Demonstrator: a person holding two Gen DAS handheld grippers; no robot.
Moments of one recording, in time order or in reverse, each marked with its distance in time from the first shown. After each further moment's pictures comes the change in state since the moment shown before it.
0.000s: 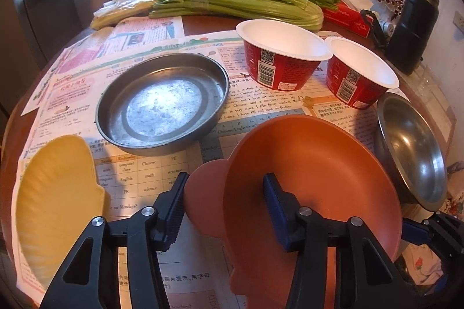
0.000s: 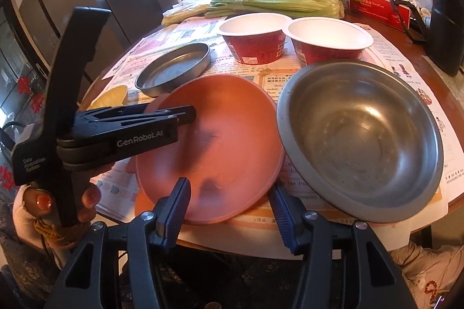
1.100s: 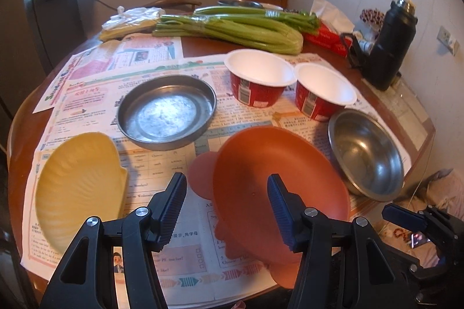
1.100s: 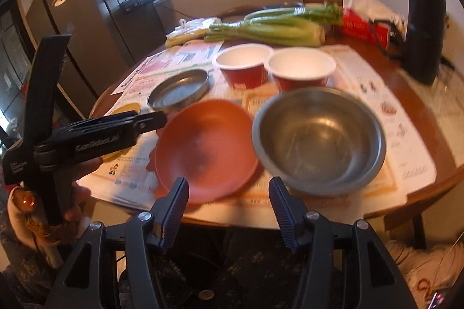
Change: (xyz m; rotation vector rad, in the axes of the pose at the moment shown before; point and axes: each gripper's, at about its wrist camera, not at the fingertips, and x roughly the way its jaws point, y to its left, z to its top) left arm -0.063 -0.005 -0.010 -0.027 -0.063 -0.056; right arm -0.066 -0.011 -0.015 0.016 -0.083 0.012
